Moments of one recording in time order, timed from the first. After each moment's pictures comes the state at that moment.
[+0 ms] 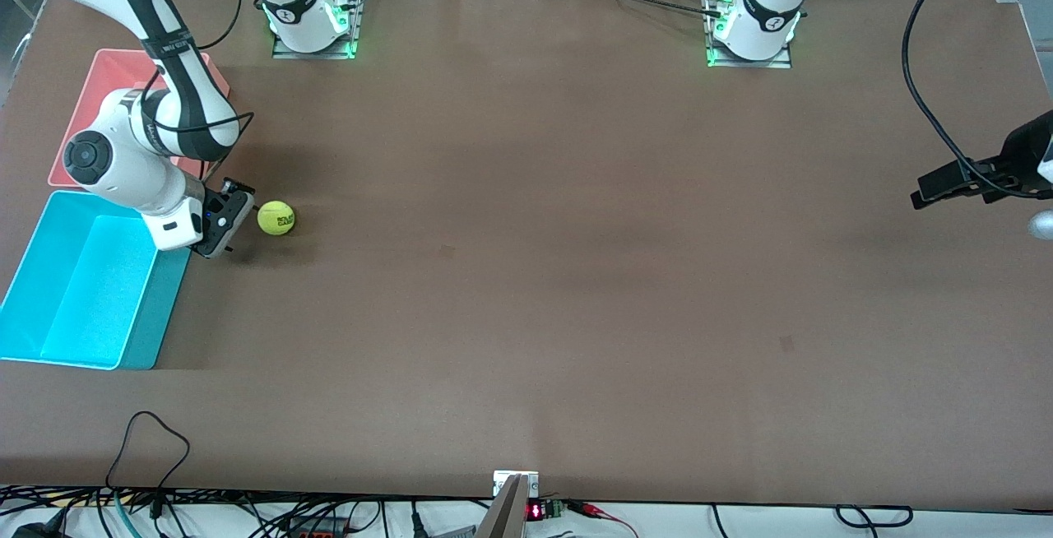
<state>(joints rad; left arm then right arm) 0.03 0.17 0.02 -1.42 -0.04 1.56 -0.07 -0.18 0.28 0.11 -2.22 -0.01 2.43 -1.17</state>
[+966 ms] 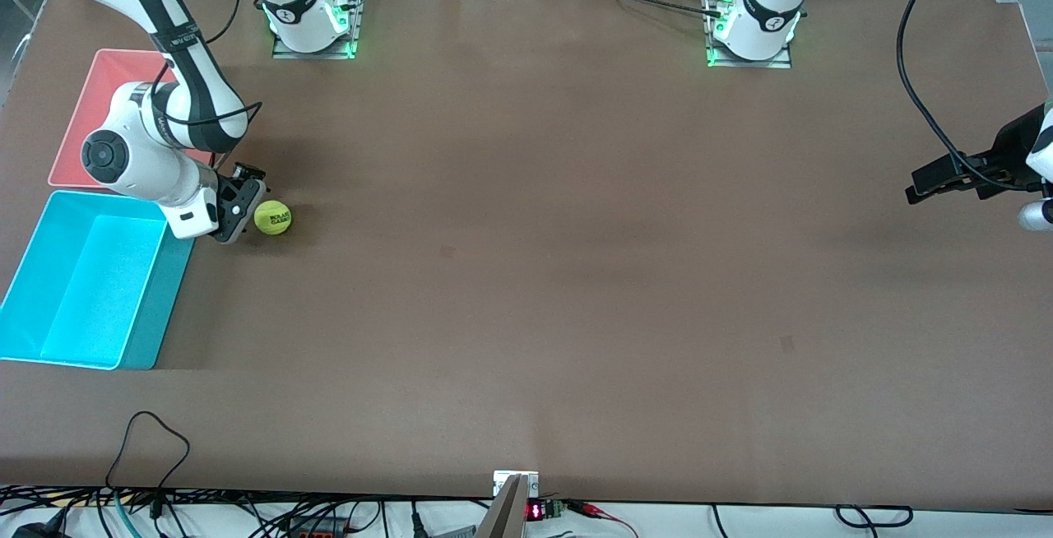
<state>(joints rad) 0.03 0.15 0.01 -1.46 -0.04 1.59 -0.05 -0.18 0.29 0.12 -2.28 -0.01 2.42 -1.14</state>
